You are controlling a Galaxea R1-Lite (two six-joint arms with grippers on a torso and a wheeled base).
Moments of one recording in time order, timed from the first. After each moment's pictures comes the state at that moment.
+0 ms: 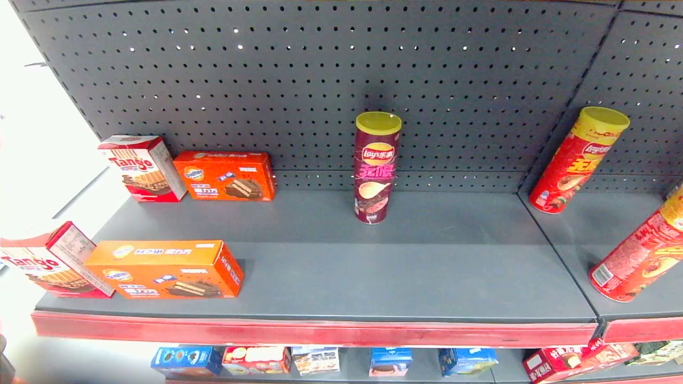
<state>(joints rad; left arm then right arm) 0.00 0.01 0.00 0.00 0.02 -0.01 0.00 0.00 0.00 0.00 0.01 0.01</state>
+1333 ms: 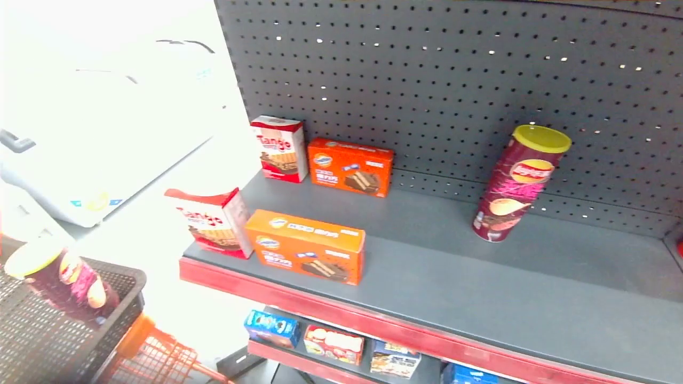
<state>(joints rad) 0.00 0.01 0.00 0.00 0.02 -0.01 0.00 0.00 0.00 0.00 0.01 0.01</state>
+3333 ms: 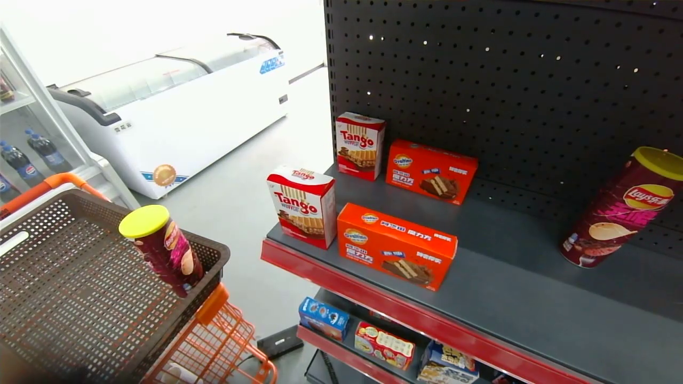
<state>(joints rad) 0.04 0.78 -0.27 -0.05 0.22 0.09 0.00 0.00 0.00 0.00 0.01 0.01</state>
